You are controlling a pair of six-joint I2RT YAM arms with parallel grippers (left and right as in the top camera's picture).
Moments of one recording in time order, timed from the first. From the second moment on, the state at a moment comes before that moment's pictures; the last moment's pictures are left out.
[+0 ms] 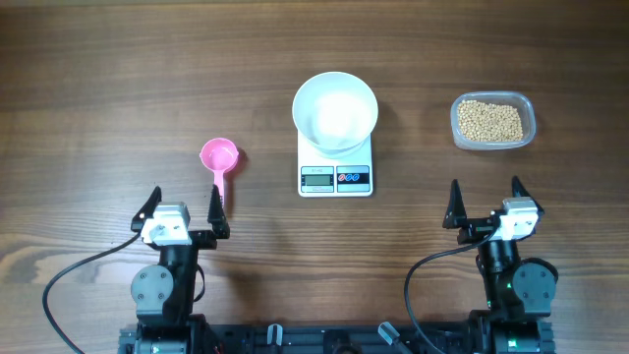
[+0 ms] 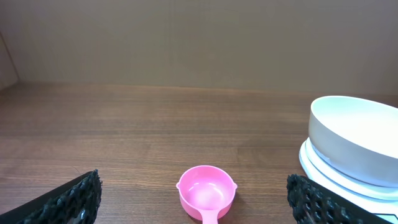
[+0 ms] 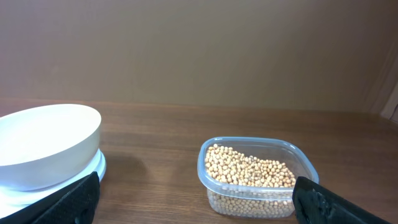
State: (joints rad) left arm 0.01 0.01 0.01 -0.07 0.00 -0.04; right arm -0.02 0.02 0.01 0.00 -0.06 -0.03
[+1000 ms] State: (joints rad) left arm 0.01 0.01 0.01 -0.06 0.09 -0.04; right arm -0.02 0.02 0.01 0.00 -0.06 -0.03
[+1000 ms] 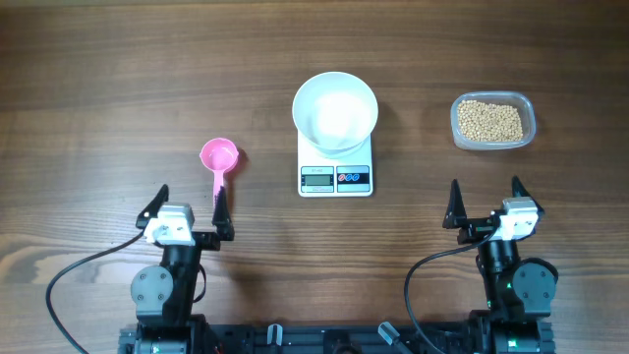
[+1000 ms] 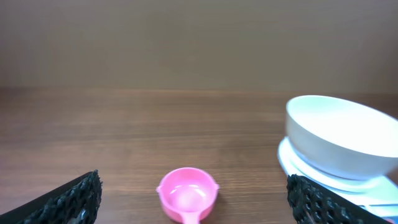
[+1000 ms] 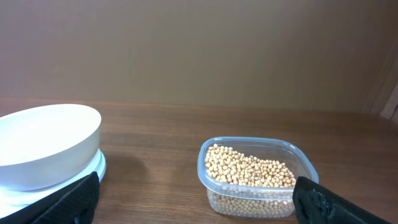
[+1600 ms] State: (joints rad) left arm 0.01 0.04 0.22 0.08 0.18 -0.05; right arm -0.02 0.02 0.01 0.00 -0.06 -0.03
